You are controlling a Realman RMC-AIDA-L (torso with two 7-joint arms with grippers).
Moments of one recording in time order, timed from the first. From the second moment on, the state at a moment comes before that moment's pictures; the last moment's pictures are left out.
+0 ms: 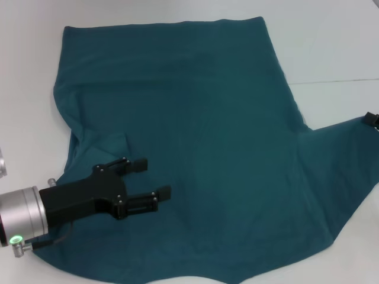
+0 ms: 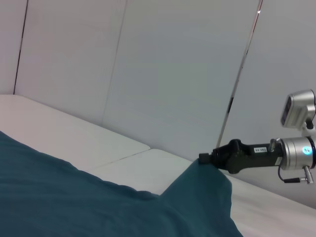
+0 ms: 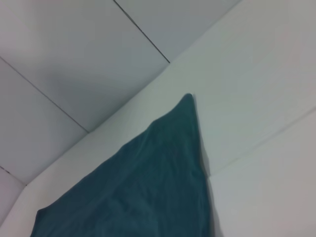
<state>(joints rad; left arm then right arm) -0.50 -2.17 0.71 0.65 1.89 1.49 -1.31 0.47 2.01 -0.39 -0.52 -1.84 -1.03 1.88</state>
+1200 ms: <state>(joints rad) -0.50 -2.17 0.71 0.65 1.88 1.49 -1.33 0.52 2.02 -0.52 -0.51 -1.84 -1.20 1.88</state>
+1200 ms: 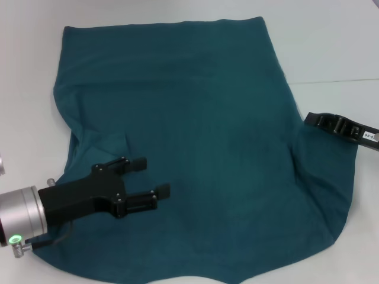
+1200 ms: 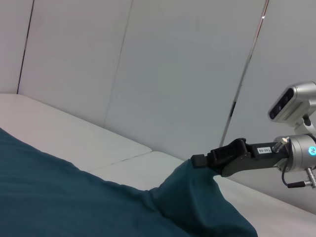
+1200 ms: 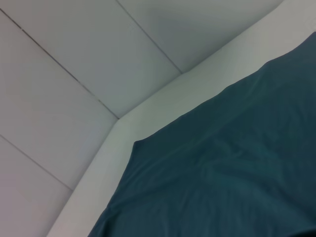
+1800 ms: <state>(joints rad) -0.50 -2.17 0.71 0.65 1.88 1.49 -1.34 0.54 2.01 -0.58 -0.52 -1.84 -1.20 1.95</state>
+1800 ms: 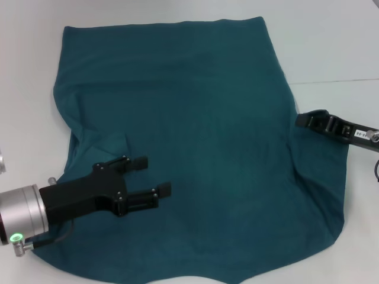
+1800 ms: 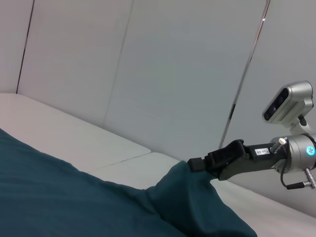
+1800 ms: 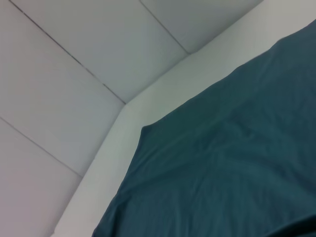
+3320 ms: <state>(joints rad) -0.50 -2.17 0.71 0.64 1.88 1.47 -1.34 0.66 2.05 -0.75 -0.47 -1.84 -1.14 1.99</state>
